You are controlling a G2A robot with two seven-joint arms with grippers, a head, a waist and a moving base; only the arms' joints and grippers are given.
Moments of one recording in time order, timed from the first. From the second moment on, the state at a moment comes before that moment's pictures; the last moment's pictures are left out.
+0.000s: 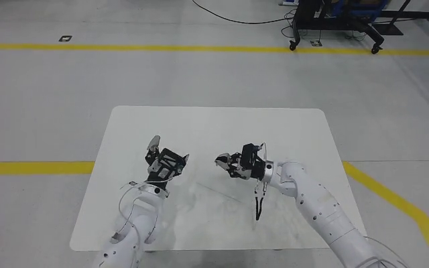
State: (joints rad) left arm 1.63 -1.20 -1.30 -1.91 1.79 0.01 -0.07; right arm -1.14 -1.20 0.99 -1.27 -1.21 -0.91 -0.27
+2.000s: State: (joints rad) left arm 1.29 -0.97 -1.16 -1.45 -0.25 -1.01 -0.81; right arm -0.92 -1.25 0.54 -1.10 -0.30 -1.01 -0.22
